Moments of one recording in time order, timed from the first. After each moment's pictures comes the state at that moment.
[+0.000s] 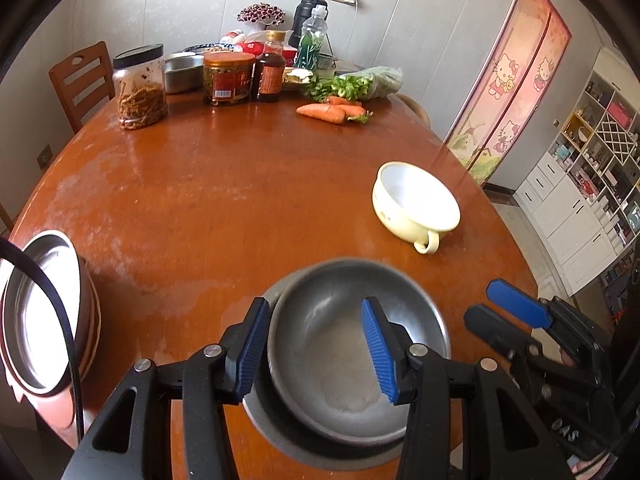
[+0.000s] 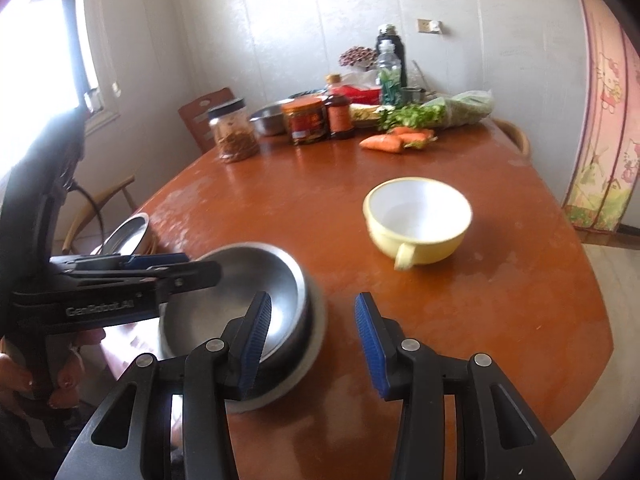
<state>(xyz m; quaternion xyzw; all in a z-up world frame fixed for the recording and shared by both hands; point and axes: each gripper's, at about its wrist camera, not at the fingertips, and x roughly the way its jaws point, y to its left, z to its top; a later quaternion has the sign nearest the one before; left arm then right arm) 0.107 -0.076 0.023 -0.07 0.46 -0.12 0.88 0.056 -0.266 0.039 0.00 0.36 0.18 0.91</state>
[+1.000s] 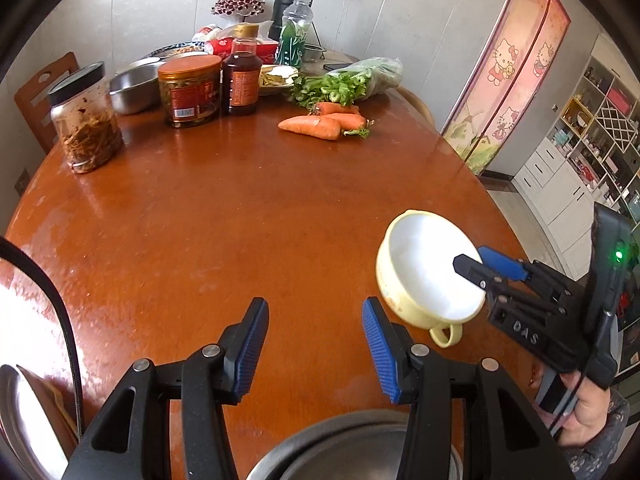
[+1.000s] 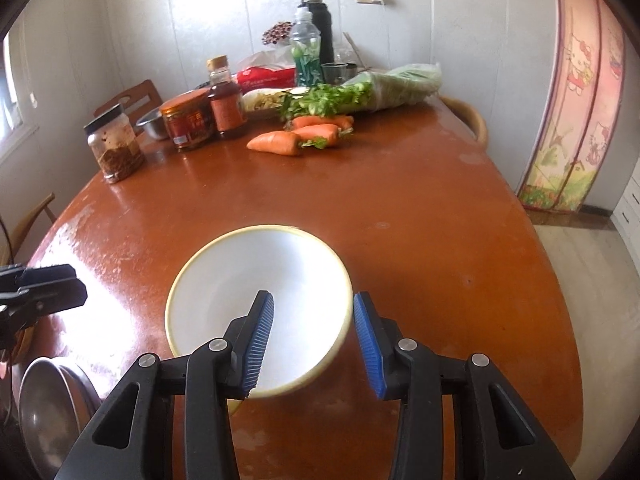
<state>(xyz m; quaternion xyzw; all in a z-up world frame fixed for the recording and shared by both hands) 0.223 -0.101 0.015 -0.05 0.47 -0.14 0.87 0.208 -0.323 0.008 -0.01 0.41 0.09 0.91</state>
